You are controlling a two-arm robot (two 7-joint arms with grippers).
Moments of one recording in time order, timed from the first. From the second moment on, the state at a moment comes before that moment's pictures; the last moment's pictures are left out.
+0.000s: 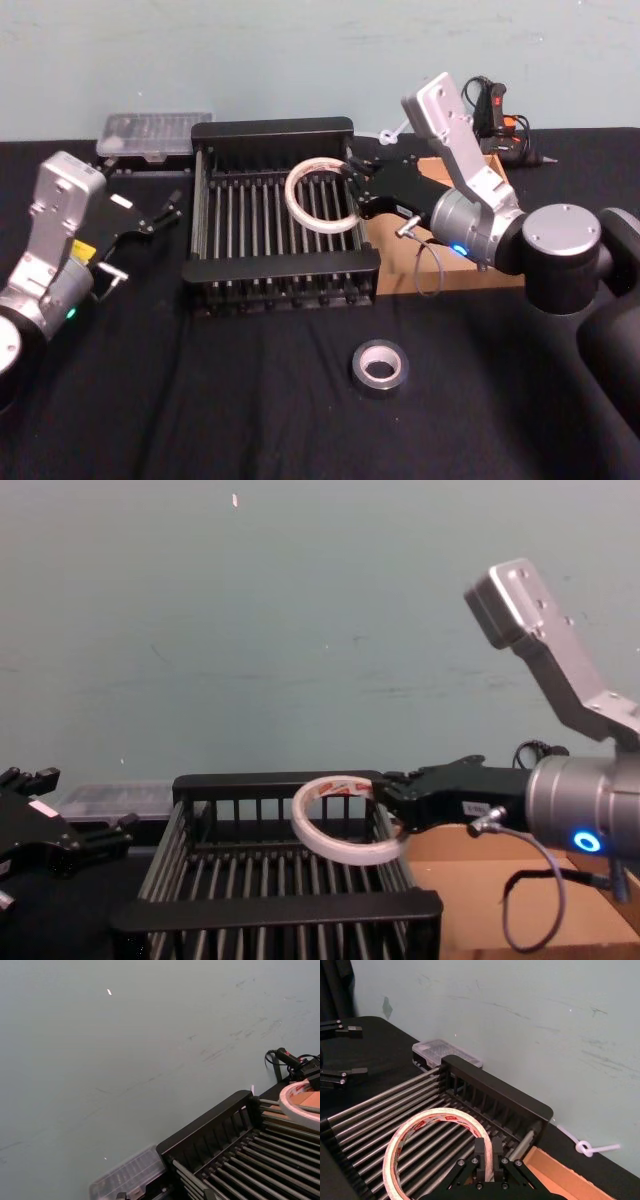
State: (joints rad) left arm -0.20 0.60 0.45 -1.41 -0.25 -0.12 0.03; right arm 0.46 0.23 -0.46 -1.27 0.14 0.18 0.39
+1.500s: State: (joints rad) left arm -0.20 0.60 0.45 -1.41 -0.25 -0.12 0.03; right arm 0.47 0.22 -0.46 -1.25 0.14 0.18 0.39
